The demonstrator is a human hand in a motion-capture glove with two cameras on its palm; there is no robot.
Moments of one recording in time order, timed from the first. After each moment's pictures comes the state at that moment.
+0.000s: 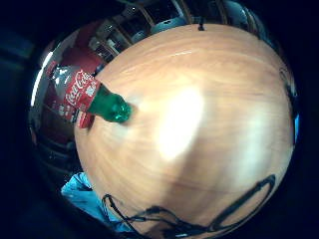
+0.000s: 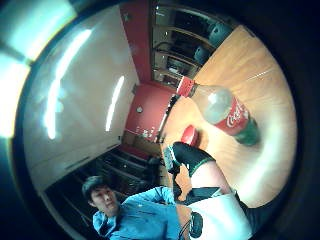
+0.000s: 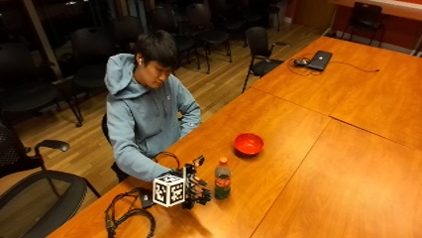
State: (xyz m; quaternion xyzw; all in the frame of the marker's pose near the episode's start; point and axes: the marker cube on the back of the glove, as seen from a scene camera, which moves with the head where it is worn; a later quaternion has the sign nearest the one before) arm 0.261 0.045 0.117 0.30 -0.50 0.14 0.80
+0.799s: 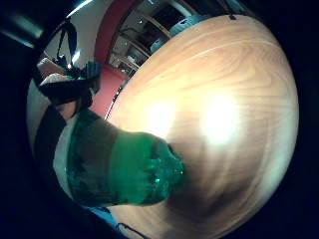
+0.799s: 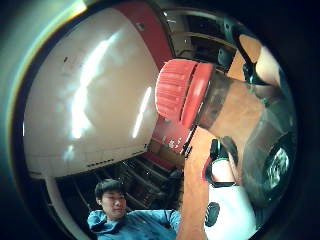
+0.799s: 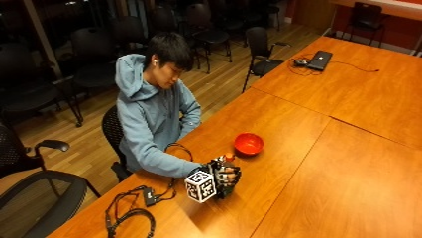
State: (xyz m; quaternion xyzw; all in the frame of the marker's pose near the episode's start) arm 0.188 -0.075 0.121 0.39 -0.60 0.12 0.69
